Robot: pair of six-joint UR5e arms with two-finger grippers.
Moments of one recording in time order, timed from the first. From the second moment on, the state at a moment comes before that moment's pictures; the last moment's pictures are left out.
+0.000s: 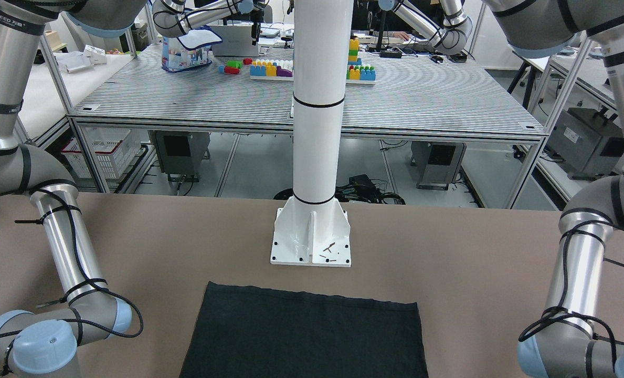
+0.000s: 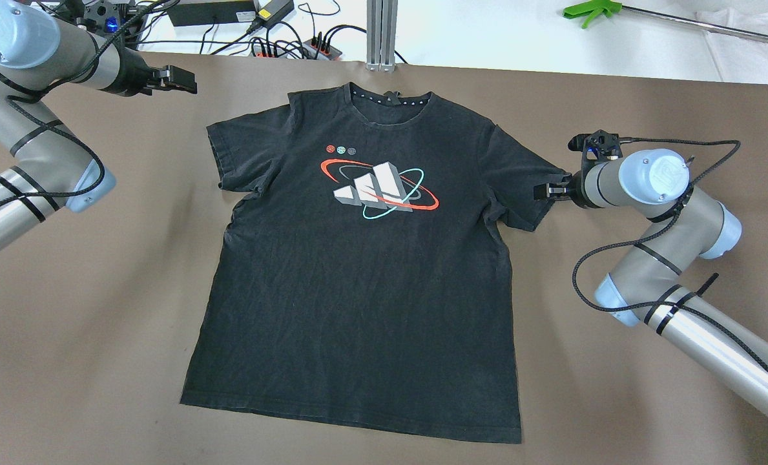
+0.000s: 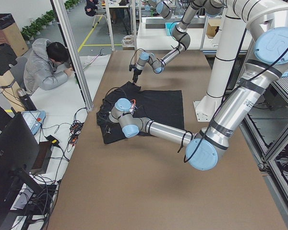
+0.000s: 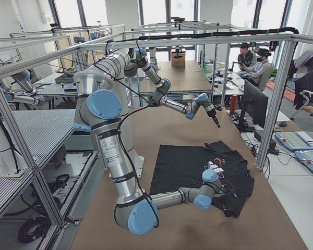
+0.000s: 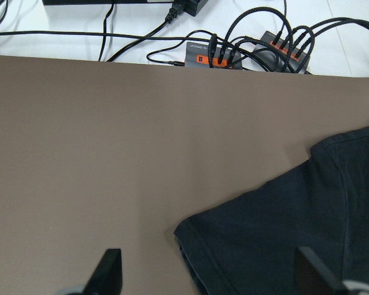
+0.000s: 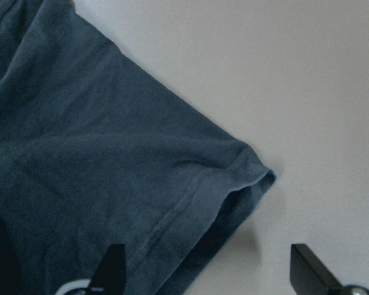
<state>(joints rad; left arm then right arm) -1.08 -2.17 -1.24 -2.35 -1.95 -0.97 0.89 -1.12 1.26 -0.80 1.81 0.94</state>
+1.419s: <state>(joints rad) -1.08 -2.17 -1.24 -2.35 -1.95 -0.98 0.86 -1.08 1.28 -0.77 1.79 0.98</state>
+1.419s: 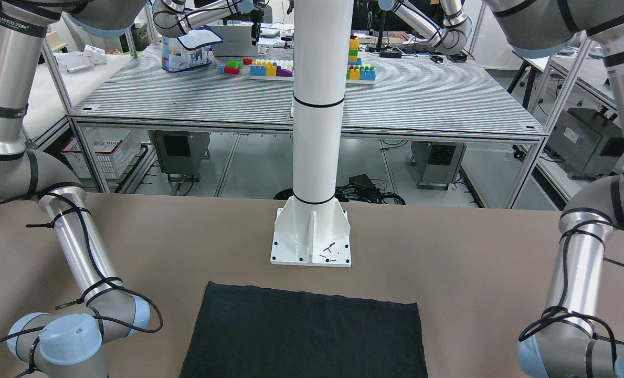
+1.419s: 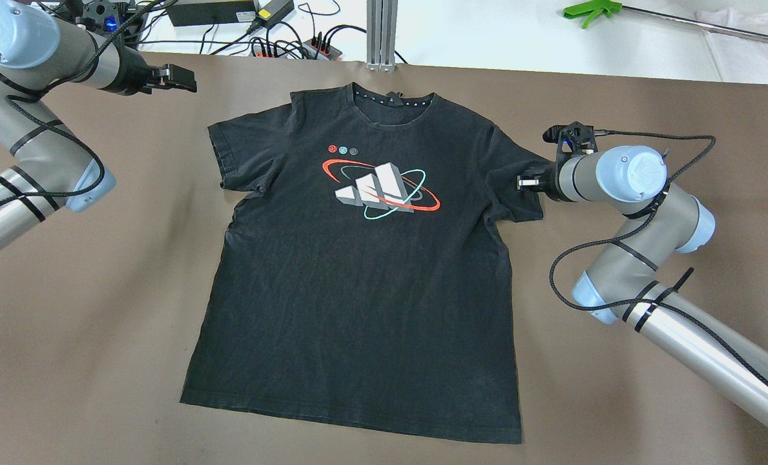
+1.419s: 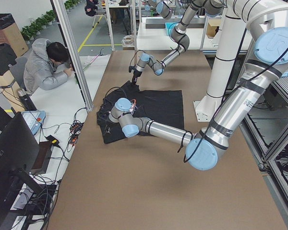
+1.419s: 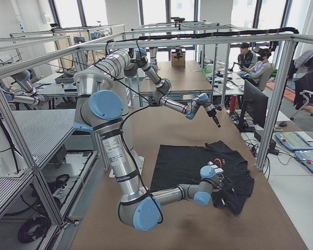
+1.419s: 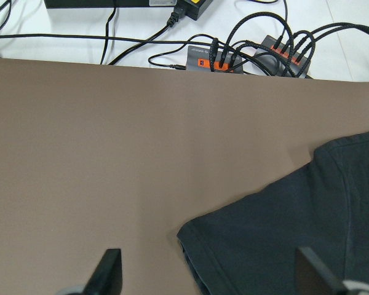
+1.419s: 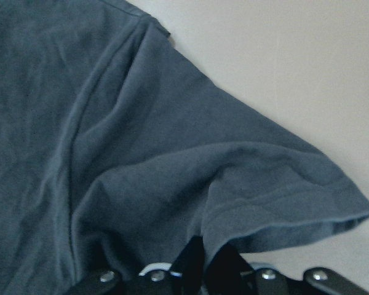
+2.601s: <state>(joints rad) -1.08 -2.13 -1.24 -2.36 -1.92 -0.98 0.78 -0.81 1.23 -0.92 1.67 0.98</state>
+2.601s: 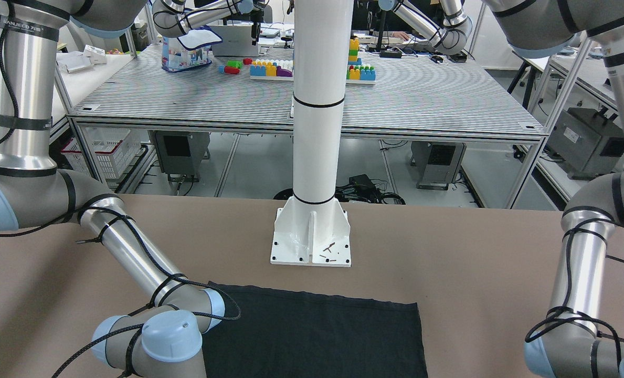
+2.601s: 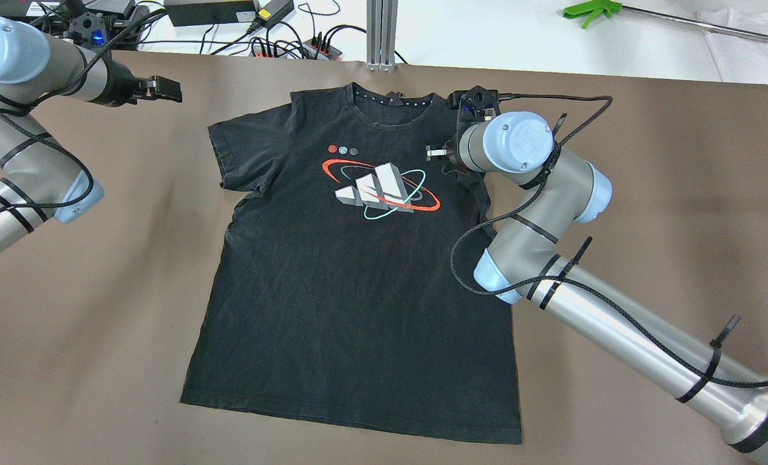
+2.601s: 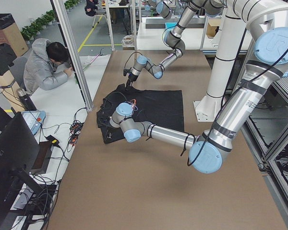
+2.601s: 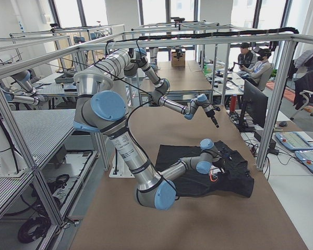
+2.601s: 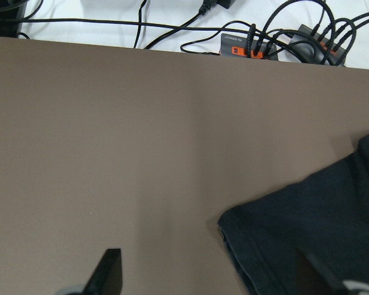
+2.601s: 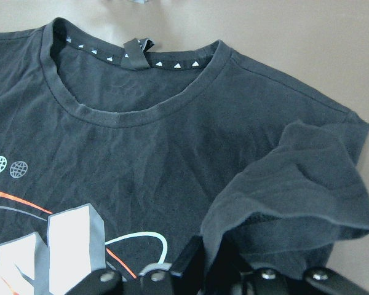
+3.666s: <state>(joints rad) -1.00 -2.13 -1.25 -2.37 -1.84 -1.03 0.77 -0.81 1.23 -0.92 1.66 0.98</state>
